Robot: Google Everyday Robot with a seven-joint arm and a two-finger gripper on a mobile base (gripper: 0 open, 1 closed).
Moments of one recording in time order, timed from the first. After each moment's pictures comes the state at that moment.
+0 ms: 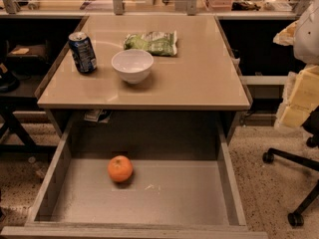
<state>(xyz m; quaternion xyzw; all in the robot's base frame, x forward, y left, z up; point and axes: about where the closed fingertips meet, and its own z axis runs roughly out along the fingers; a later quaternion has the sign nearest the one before) 0.438 -0.216 0.979 -0.60 0.78 -0.04 0.16</state>
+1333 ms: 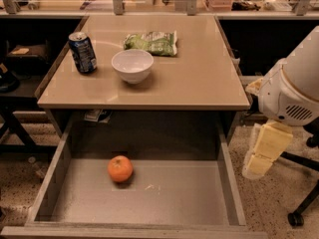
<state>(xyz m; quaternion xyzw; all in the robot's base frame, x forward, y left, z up) 0.403 -0.179 0.895 -0.60 0.79 0.03 0.14</state>
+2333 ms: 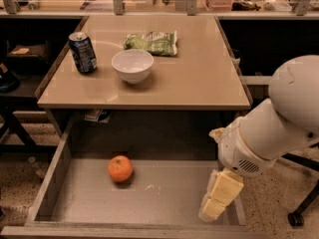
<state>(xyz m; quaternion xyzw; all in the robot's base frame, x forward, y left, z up) 0.366 -0.111 0.800 -0.58 0.79 0.13 0.16</state>
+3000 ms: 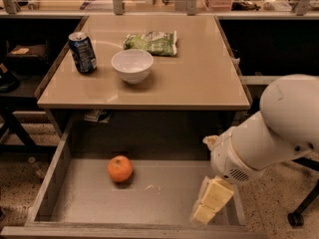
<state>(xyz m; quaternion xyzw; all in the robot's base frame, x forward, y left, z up) 0.363 -0.097 0.779 -0.58 0.78 0.15 0.17</state>
